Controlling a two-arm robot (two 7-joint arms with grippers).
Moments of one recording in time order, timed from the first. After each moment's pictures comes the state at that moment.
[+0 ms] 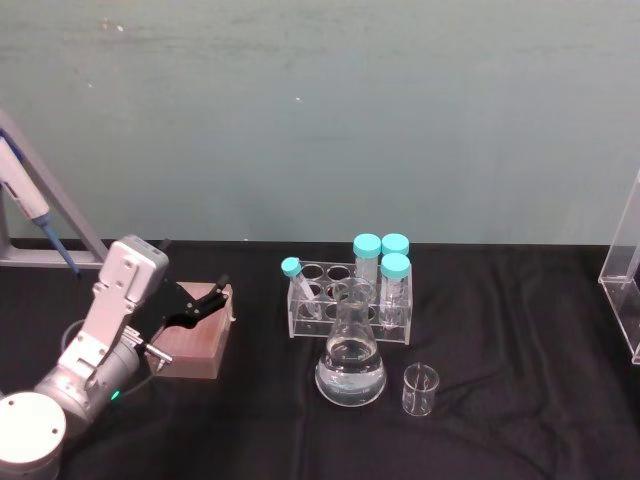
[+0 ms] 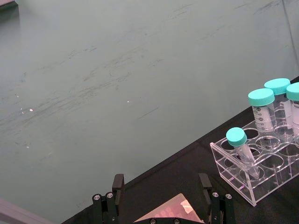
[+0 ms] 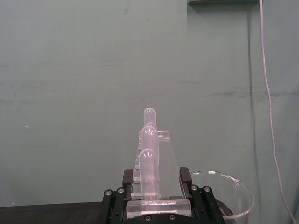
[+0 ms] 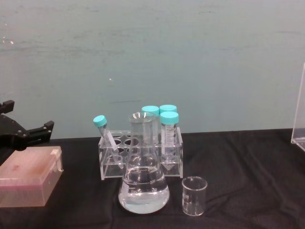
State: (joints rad) left arm -0.20 0.60 0.45 -1.41 -0.25 -0.12 0.03; right arm 0.30 0.17 0.12 -1.19 0.15 -0.18 0.16
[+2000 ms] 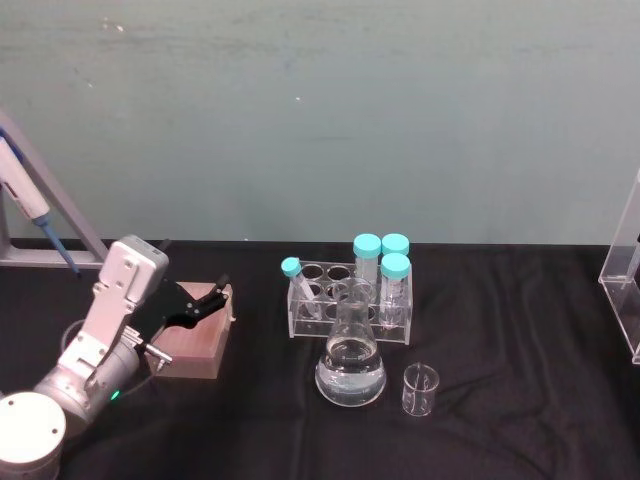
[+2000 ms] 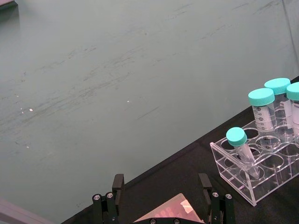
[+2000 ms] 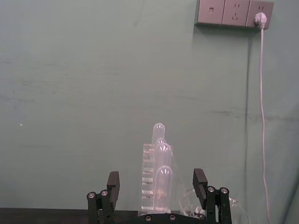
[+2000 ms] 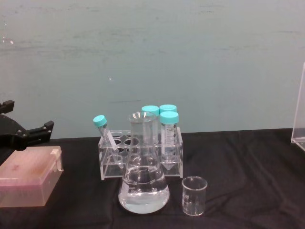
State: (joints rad) left arm -0.20 0.60 0.45 -1.41 -0.25 -0.12 0.03; right arm 0.29 0.17 0.09 -1.22 0.05 -0.23 0.11
